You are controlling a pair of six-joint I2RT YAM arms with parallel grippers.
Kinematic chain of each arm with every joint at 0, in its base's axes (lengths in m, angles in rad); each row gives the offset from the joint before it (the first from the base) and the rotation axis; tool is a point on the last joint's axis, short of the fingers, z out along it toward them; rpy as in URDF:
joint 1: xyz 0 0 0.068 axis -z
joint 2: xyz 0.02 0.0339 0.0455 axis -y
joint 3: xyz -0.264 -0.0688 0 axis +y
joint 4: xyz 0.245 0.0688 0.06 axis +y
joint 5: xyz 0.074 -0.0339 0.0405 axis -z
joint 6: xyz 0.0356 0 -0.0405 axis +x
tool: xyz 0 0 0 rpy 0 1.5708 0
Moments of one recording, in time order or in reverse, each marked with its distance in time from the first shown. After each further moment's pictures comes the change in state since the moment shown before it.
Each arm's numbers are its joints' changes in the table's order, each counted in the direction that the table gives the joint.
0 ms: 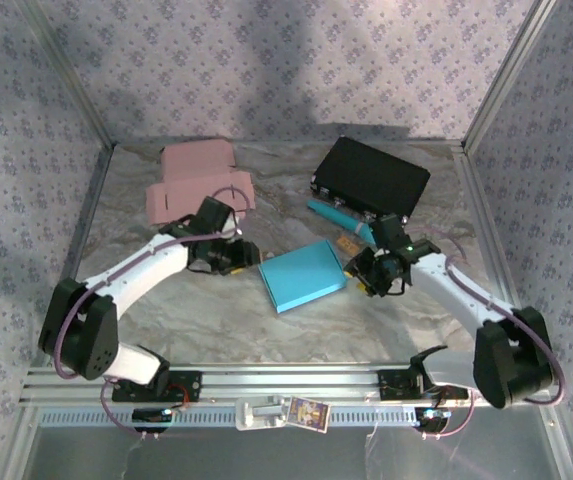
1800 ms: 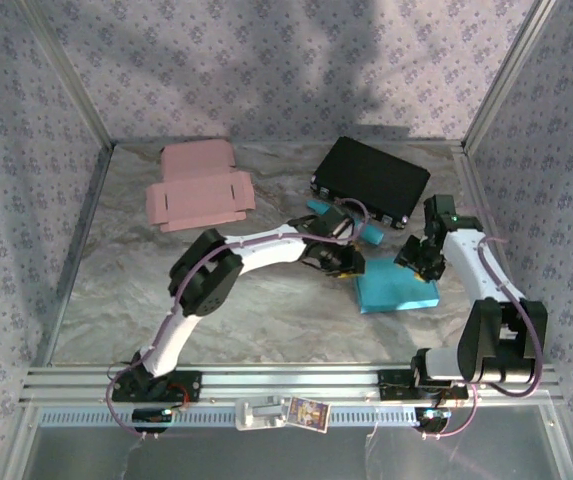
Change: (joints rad) left arm 0.452 -0.814 -0.735 -0.228 0.109 -0.212; right arm 0.432 -0.069 -0.203 0.311 0.165 -0.594
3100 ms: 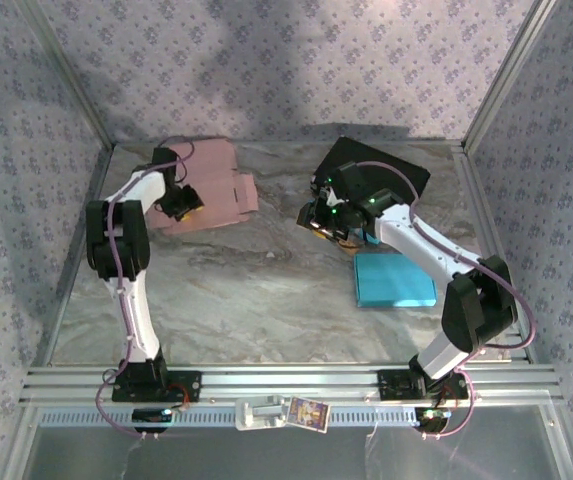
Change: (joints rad) left arm -0.922 0.113 0.122 0.287 -0.270 0.341; right arm -0.565 -0.241 -0.313 -0.350 -0.201 0.313
